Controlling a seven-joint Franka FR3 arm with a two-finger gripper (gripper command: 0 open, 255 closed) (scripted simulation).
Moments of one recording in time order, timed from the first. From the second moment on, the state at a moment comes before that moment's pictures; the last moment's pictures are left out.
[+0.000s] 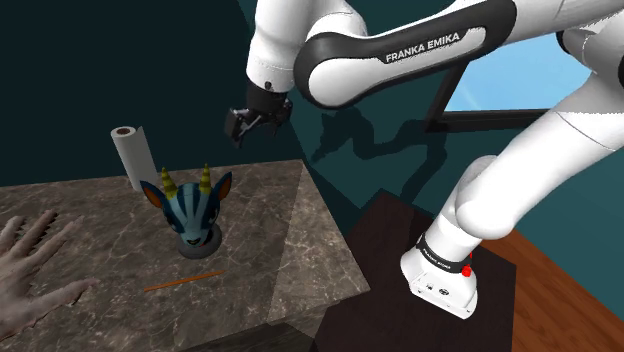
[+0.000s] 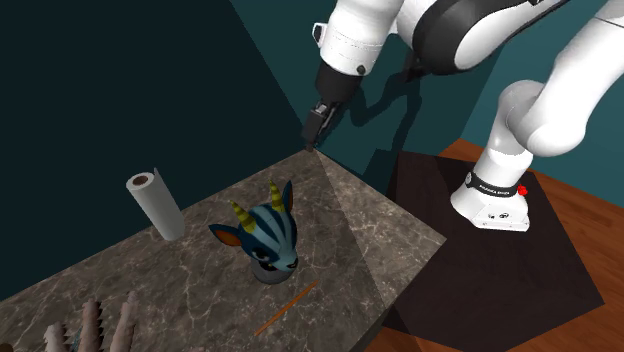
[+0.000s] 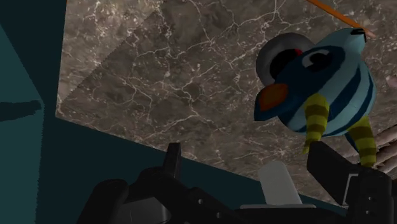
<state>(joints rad) 0.04 -0.25 0.48 -2.23 -0.08 2.24 0.70</state>
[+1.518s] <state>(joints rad) 0.21 0.40 0.56 -1.76 -0.76 2.29 1.27</state>
